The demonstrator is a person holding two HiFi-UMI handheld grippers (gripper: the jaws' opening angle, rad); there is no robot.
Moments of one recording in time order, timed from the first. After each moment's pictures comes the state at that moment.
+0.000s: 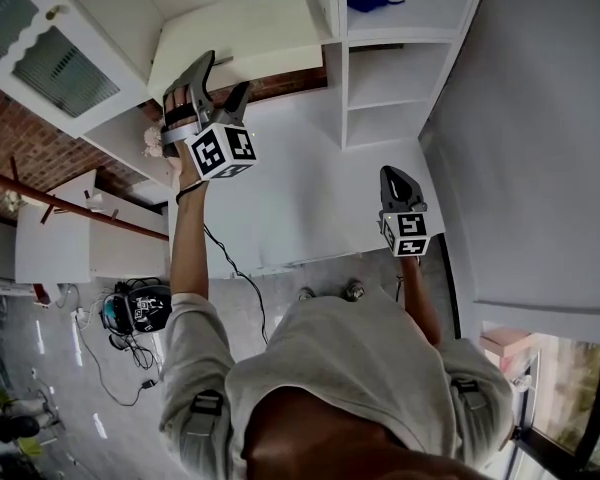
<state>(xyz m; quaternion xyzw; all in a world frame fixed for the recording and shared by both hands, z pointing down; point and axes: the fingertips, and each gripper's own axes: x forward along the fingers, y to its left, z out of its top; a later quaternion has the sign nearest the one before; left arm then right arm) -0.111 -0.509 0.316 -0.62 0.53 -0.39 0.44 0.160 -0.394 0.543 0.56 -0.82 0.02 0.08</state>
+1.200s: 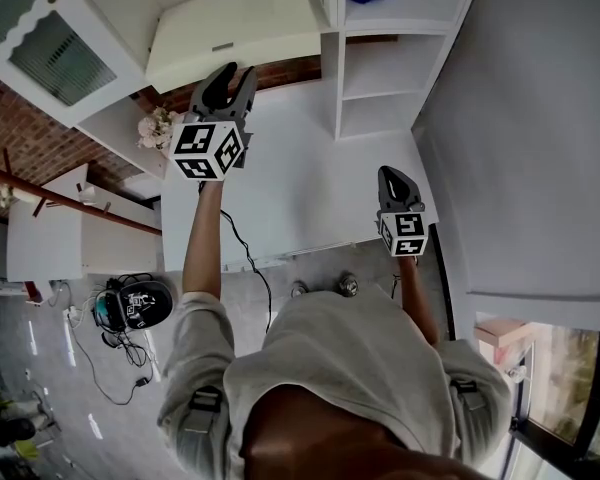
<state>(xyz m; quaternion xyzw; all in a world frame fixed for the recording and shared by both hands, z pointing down) -0.097 -0.474 0.318 -0.86 0.50 0.02 0.07 0.161 -0.365 0.547 0.57 -0.82 0.02 0.10</state>
